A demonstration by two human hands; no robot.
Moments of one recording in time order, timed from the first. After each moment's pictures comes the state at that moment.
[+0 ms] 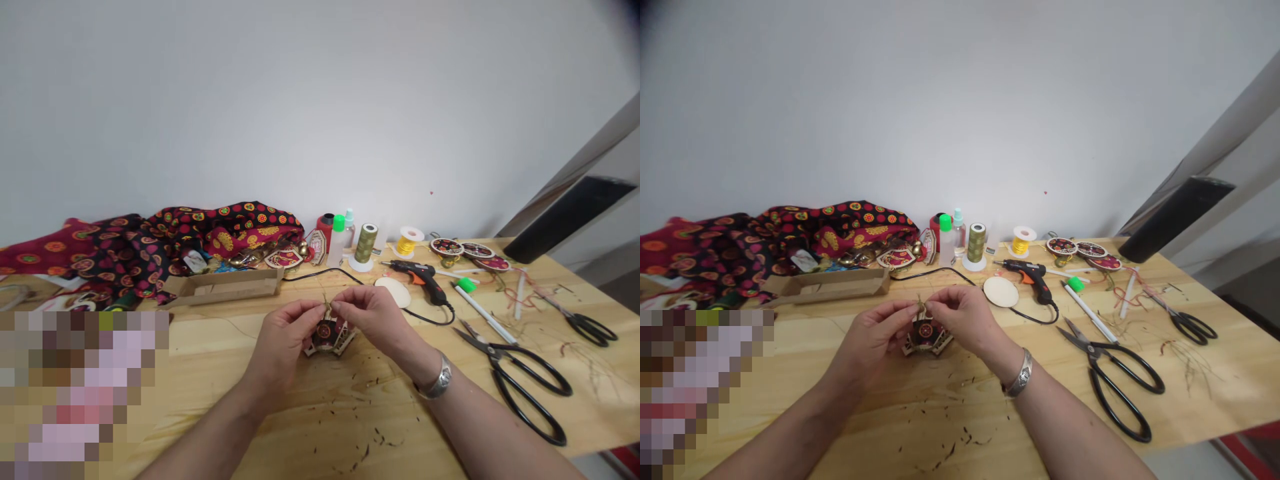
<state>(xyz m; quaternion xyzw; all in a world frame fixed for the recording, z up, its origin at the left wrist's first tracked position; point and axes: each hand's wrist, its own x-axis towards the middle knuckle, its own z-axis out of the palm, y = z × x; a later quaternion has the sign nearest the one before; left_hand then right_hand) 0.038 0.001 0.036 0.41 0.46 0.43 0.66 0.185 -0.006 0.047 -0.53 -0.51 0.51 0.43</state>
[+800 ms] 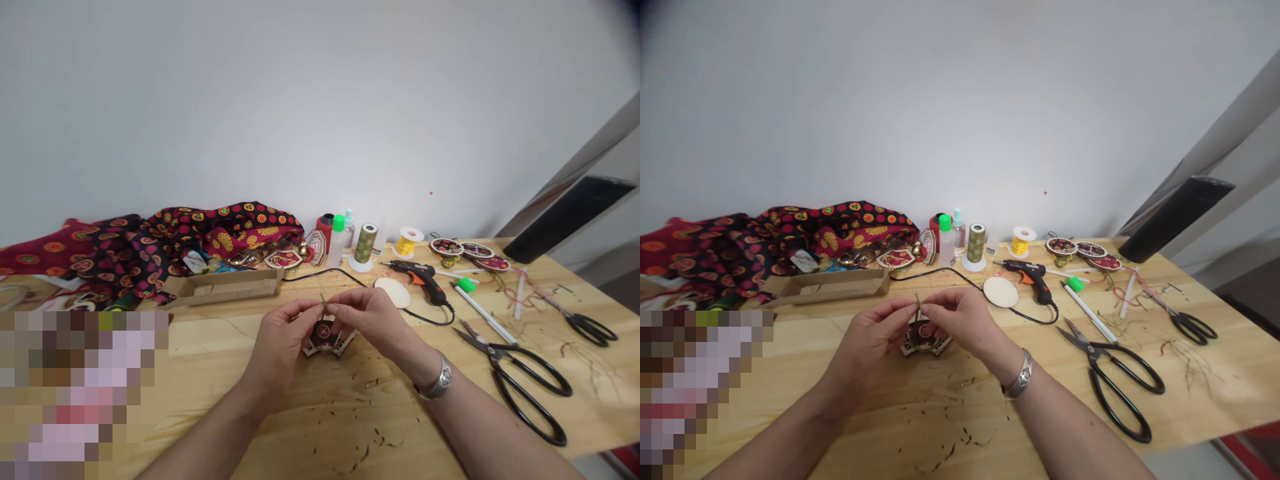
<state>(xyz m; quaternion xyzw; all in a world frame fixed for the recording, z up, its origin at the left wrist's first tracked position) 0.037 0.000 0.033 0.40 0.46 0.44 0.67 0.186 -0.007 0.044 -0.50 -0.50 0.57 0.42</state>
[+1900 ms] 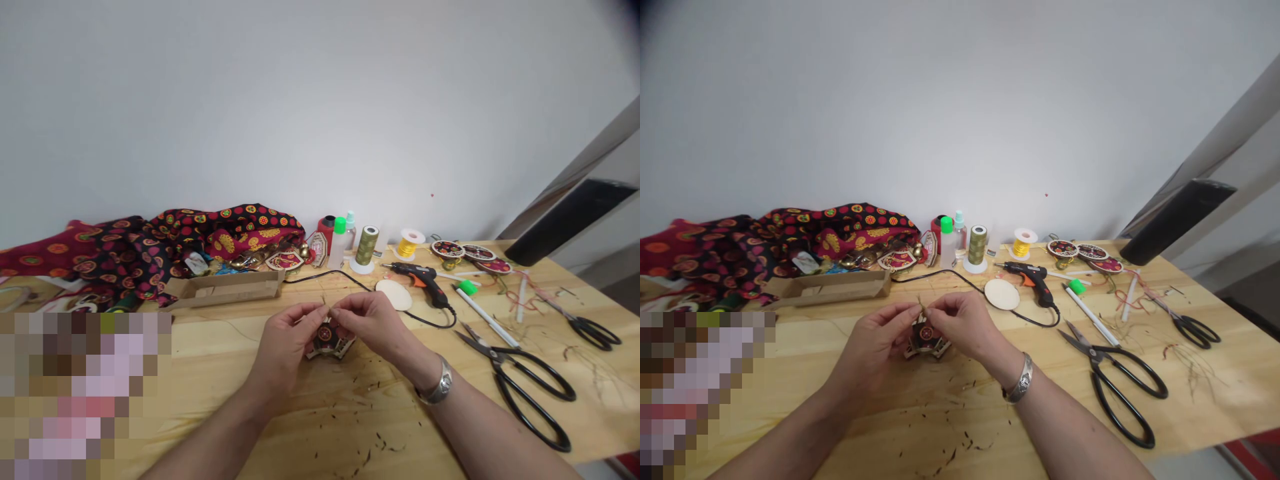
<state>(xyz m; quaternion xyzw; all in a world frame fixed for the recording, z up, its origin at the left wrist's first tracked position) 0.039 -0.001 0.033 0.37 0.47 0.43 0.68 0.183 -0.007 0.043 -0.54 -0.54 0.51 0.40</state>
